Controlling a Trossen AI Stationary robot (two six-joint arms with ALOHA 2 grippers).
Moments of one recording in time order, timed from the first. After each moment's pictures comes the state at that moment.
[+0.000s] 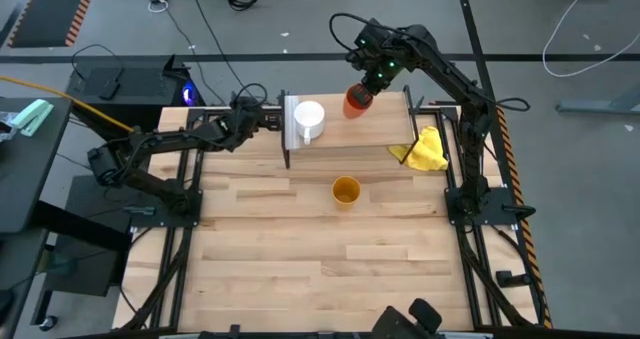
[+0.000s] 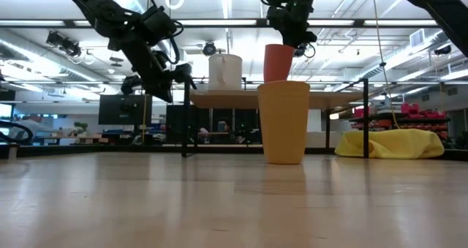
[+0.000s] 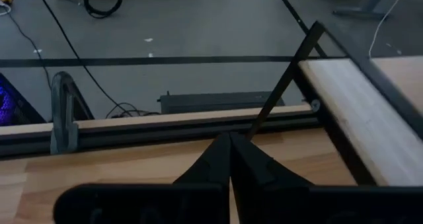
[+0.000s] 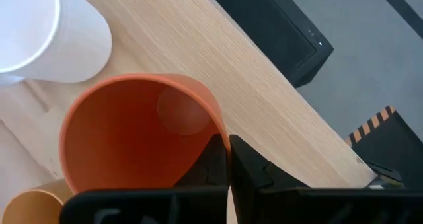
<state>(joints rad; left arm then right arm) 0.58 1.40 0.76 -0.01 -0.58 -0.59 -0.66 1.97 2.35 -1.57 -0.03 0.08</state>
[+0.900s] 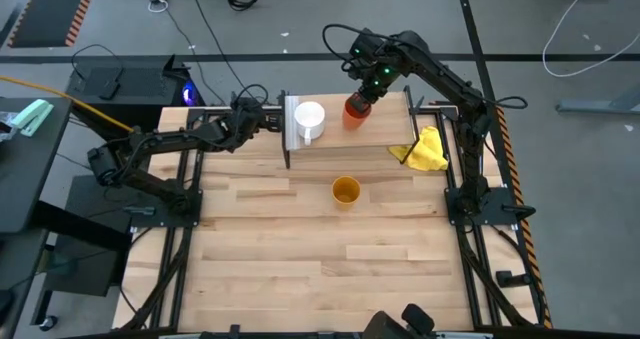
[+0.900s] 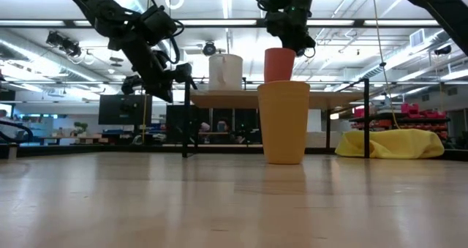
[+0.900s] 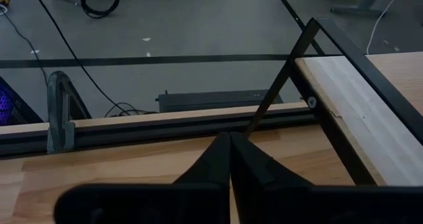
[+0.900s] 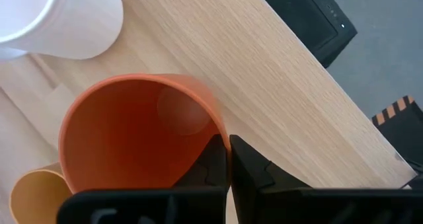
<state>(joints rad) 0.57 1.40 0.76 -0.01 -0.58 -0.59 -0.64 1.97 2.28 -1.57 -0.06 0.08</state>
